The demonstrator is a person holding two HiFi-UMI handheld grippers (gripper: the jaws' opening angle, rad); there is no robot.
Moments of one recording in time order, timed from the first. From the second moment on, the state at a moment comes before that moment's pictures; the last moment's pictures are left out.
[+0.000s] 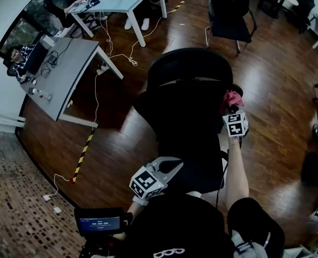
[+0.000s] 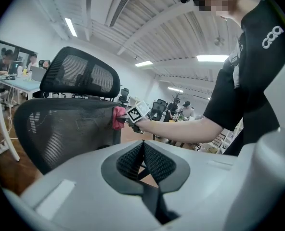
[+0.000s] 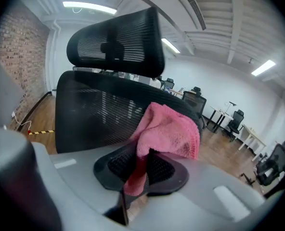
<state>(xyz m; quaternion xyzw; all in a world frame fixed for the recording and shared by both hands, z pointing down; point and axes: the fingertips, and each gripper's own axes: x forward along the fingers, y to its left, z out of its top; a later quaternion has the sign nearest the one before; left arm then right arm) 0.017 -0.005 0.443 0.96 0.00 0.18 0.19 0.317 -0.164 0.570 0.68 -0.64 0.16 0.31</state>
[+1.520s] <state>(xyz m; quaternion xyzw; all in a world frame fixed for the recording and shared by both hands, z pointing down) -0.021 -0.018 0.444 0.97 -0.02 0.18 0.19 0.145 -0.196 0.656 0.52 -0.75 0.17 0.37</state>
